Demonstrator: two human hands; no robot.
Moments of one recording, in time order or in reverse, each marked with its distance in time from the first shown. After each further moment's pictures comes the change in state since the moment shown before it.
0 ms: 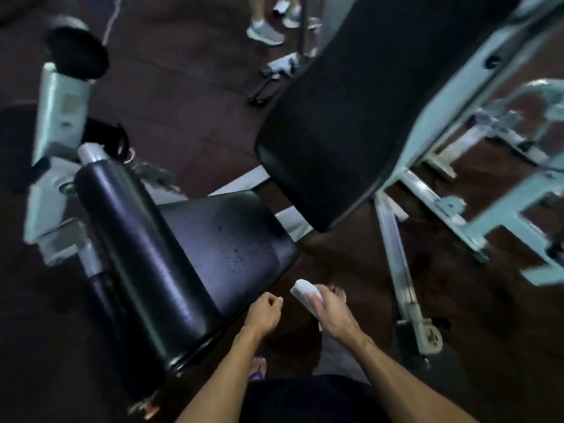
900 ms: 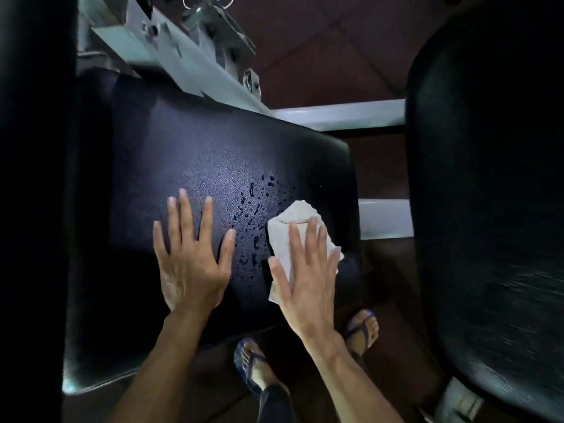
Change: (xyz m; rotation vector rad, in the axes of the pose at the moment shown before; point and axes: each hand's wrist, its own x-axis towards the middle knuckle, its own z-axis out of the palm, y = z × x) left_hand 0.208 -0.078 -0.041 0.532 0.937 -0.272; right_hand 0.283 -0.023 0.130 -0.258 -0.041 -0.666
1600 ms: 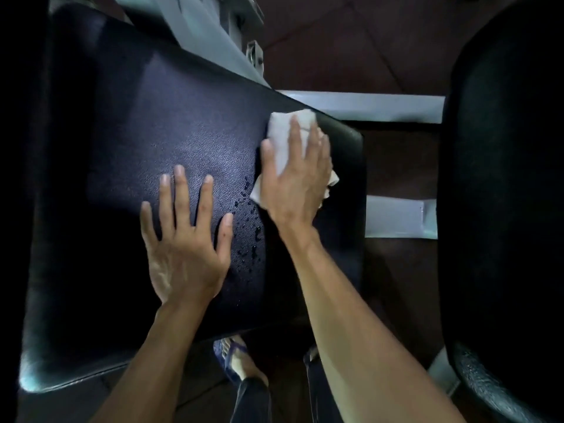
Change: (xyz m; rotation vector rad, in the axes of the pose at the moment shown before) left_hand 0.003 0.003 0.012 0.067 0.121 0.005; right_hand 0.147 -0.050 0.008 -0.032 0.377 0.047
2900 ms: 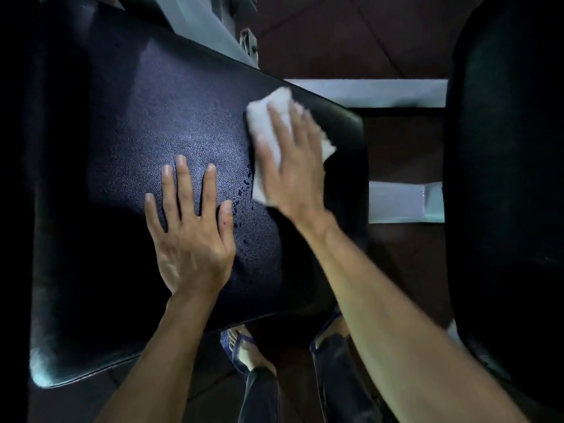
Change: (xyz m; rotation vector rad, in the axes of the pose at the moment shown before) left_hand -0.001 0.000 0.000 -0.035 -0.019 -0.031; right_hand 0.002 0.009 -0.007 0.025 -0.129 -0.318
